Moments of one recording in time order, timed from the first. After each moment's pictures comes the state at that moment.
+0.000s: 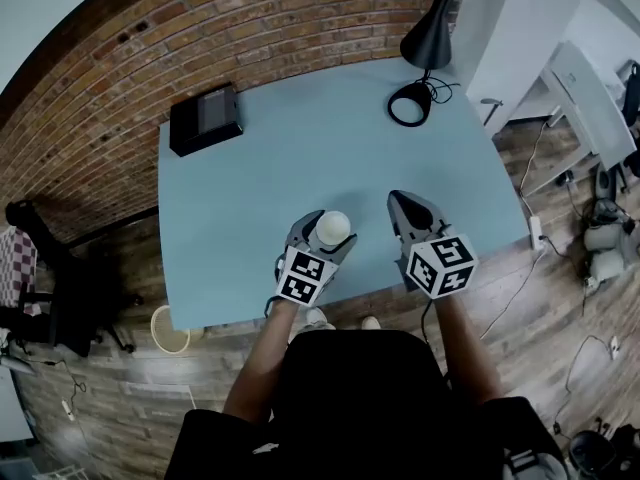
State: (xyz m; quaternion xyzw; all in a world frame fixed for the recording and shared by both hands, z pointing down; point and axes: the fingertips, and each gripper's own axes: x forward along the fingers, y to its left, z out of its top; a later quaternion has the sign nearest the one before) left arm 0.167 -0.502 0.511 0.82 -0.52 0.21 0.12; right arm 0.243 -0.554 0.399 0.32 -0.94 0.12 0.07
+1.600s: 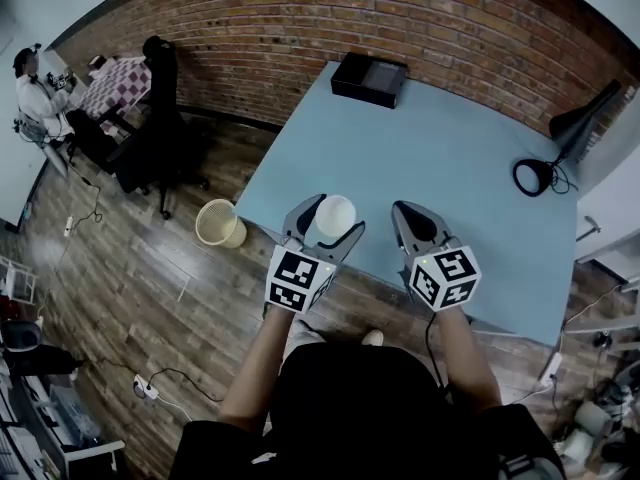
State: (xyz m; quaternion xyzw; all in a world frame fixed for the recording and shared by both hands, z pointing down) left arm 0.088 -0.313 0.379 0.60 -0.79 0.12 0.08; right arm 0.130 -0.392 0.371 -0.01 -0.99 0.09 0.06
